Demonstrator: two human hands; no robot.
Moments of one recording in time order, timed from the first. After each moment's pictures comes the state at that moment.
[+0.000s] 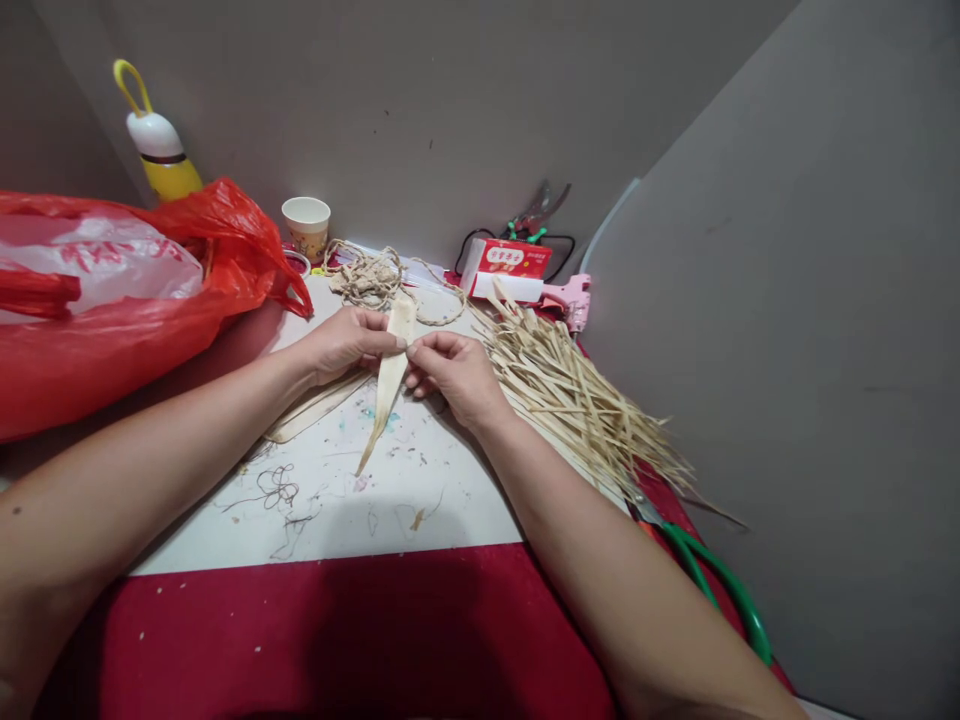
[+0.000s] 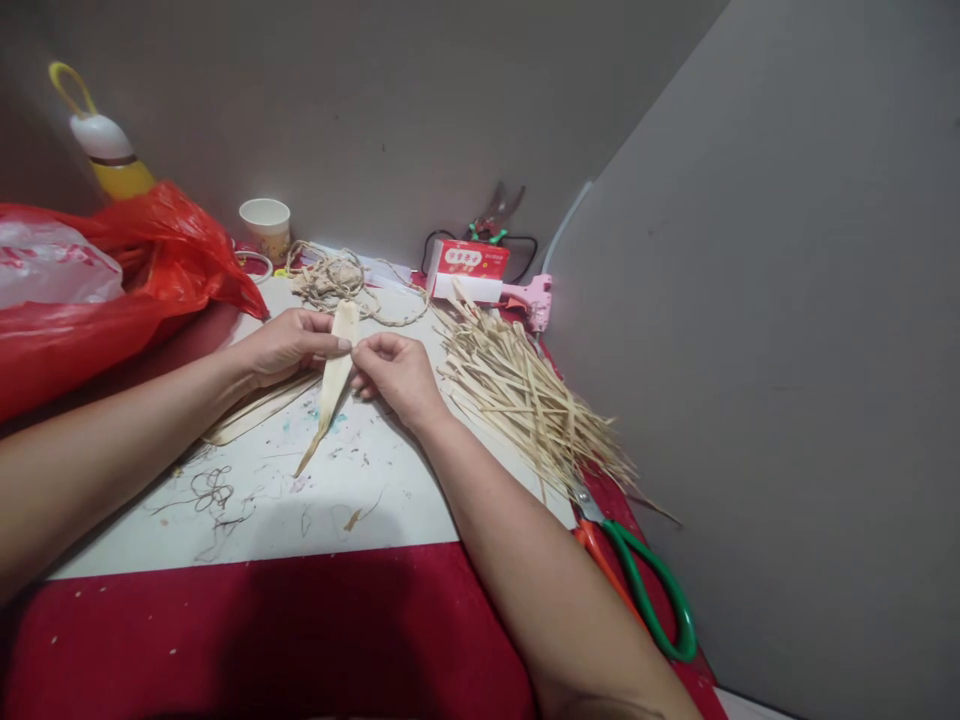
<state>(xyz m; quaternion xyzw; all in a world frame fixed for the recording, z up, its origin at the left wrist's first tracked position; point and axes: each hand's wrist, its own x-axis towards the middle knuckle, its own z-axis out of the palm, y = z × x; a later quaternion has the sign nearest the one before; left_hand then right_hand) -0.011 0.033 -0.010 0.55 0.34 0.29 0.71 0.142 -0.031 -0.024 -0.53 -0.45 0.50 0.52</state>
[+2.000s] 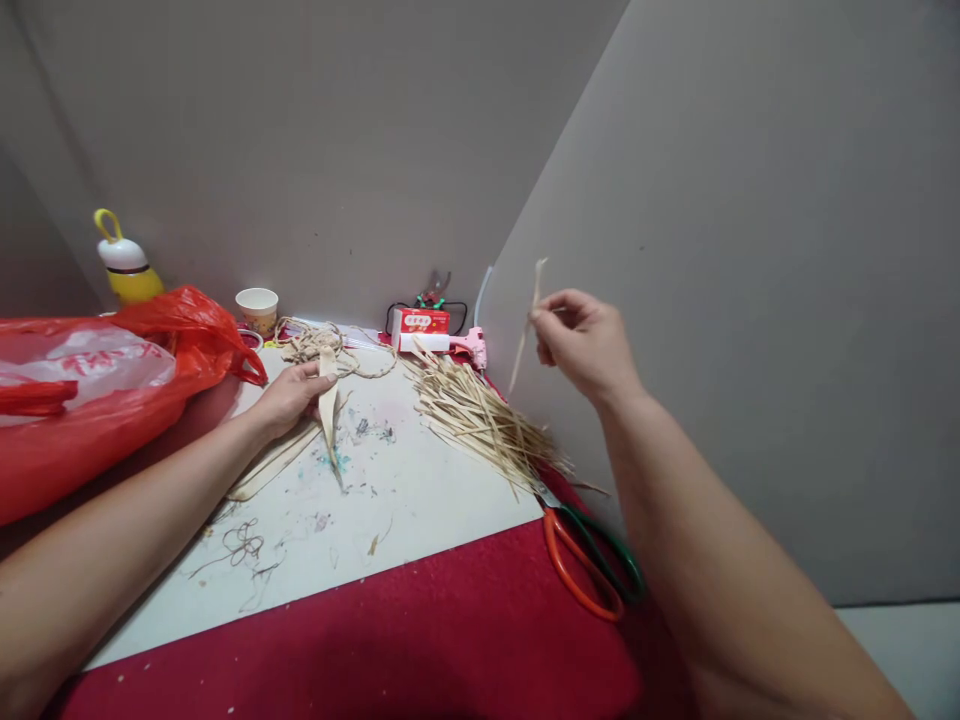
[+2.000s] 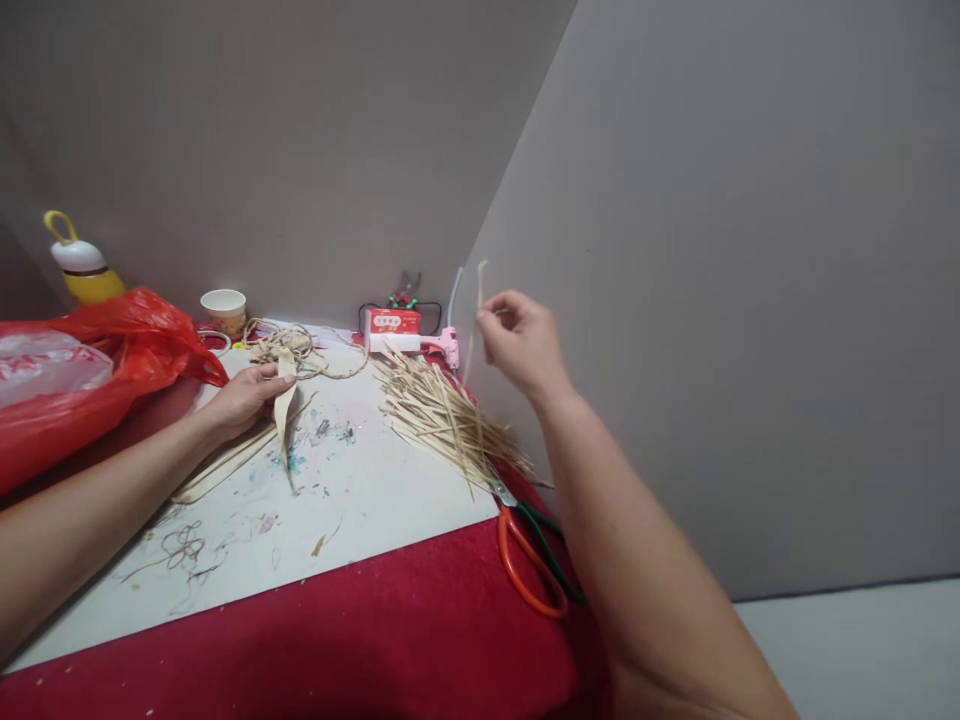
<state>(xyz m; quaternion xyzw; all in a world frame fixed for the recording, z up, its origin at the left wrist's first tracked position) -0.017 0.038 -0.007 0.53 0.36 0.36 0.68 0.290 -0.083 0.113 -0.66 -0.55 0.06 0.51</state>
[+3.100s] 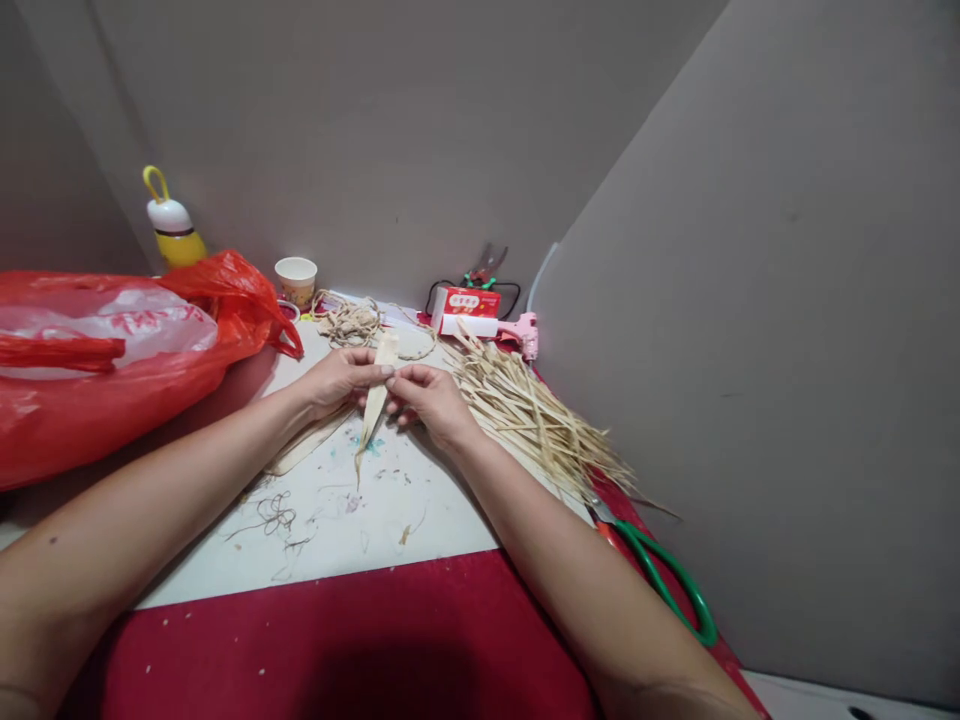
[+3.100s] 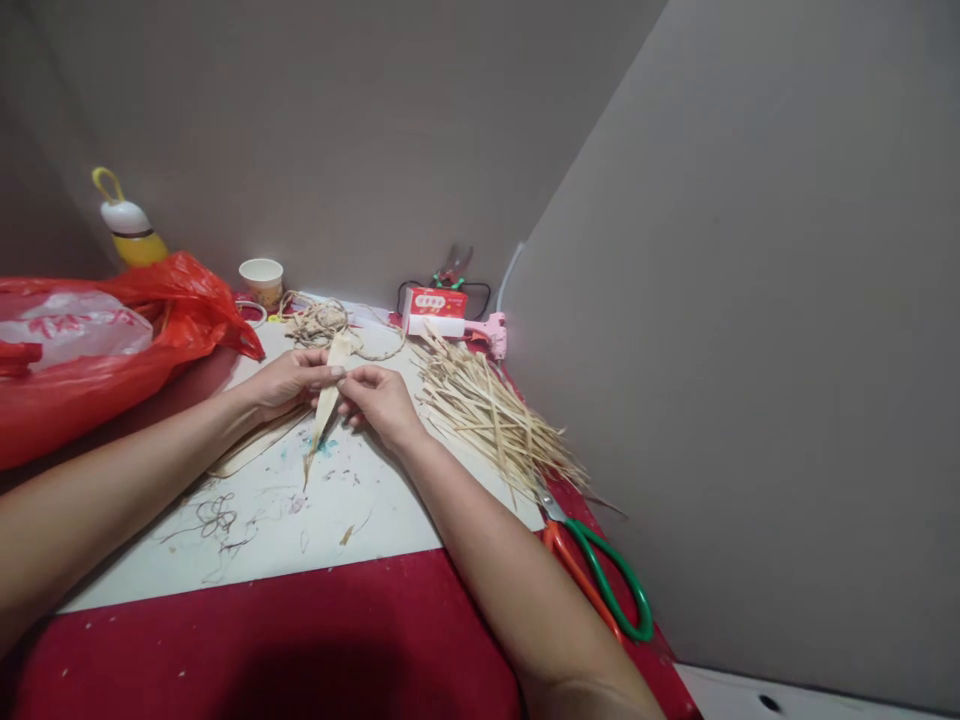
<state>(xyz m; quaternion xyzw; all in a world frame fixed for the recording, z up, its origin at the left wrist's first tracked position) -0.011 0.026 -0.006 0.51 0.28 0.31 0.75 0.134 -0.037 -0.009 -0.53 -0.43 0.52 0.52</state>
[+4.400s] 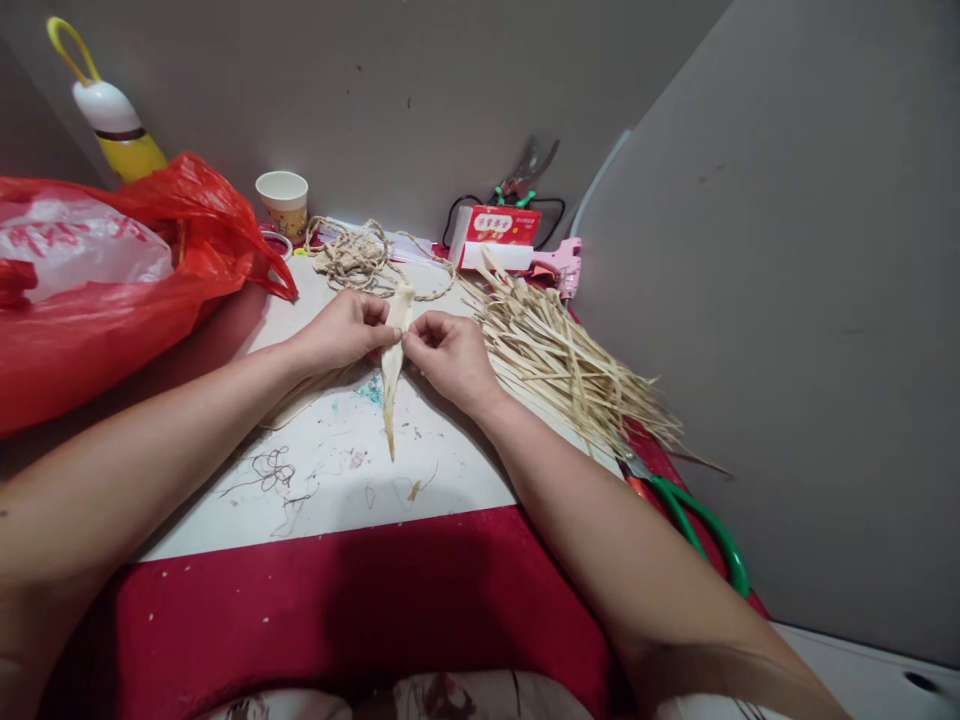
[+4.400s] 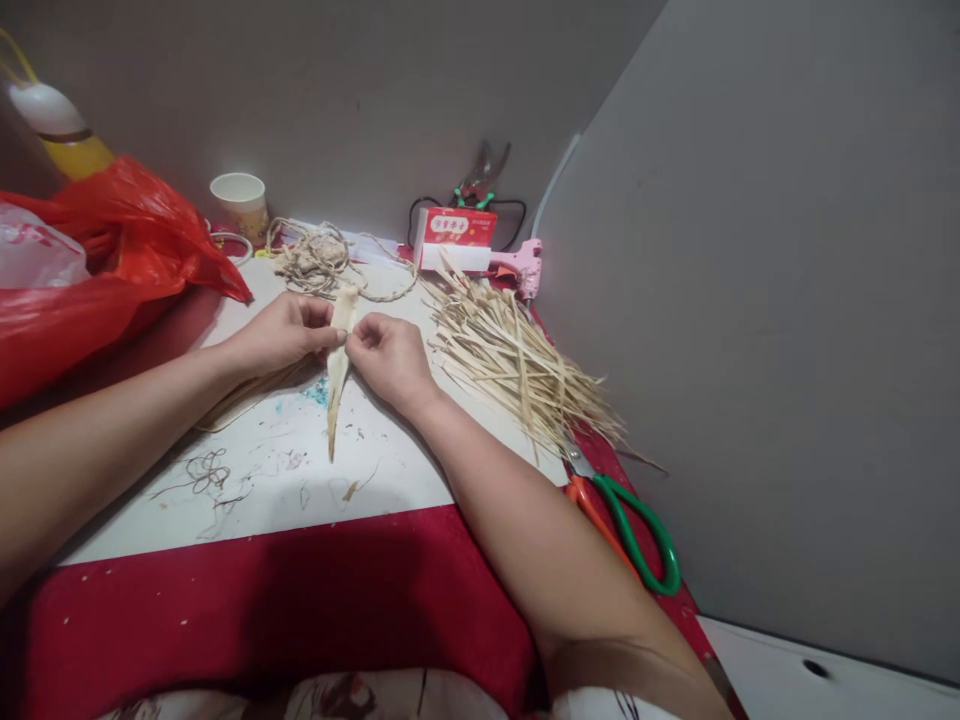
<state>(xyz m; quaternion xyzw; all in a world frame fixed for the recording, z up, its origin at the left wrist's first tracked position) -0.001 0.017 -0.006 0.69 0.36 0.28 0.56 0.149 -0.039 -0.033 -0.60 -0.60 0.26 0.46</state>
